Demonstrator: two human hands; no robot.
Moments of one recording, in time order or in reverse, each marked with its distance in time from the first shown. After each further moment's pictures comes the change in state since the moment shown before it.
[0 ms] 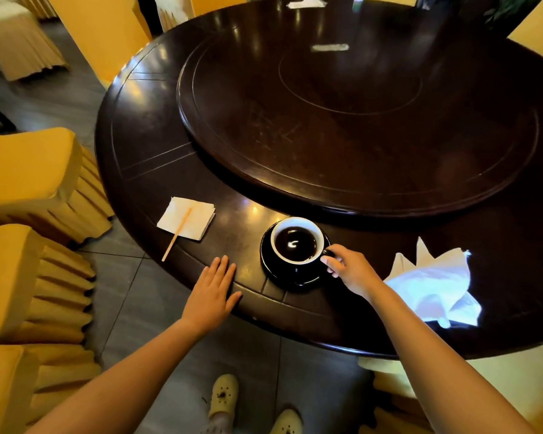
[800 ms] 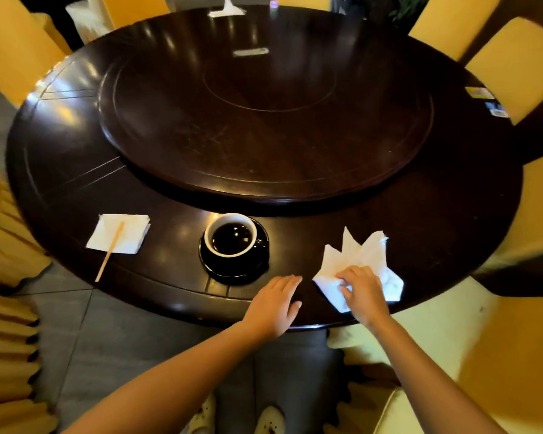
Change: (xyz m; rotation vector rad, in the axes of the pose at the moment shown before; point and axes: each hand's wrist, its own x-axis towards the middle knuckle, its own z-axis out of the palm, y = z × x) left_hand 0.016 0.238 0.010 -0.275 -0.078 0.492; right_hand -0.133 0.121 -0.063 -0.594 0.457 0.094
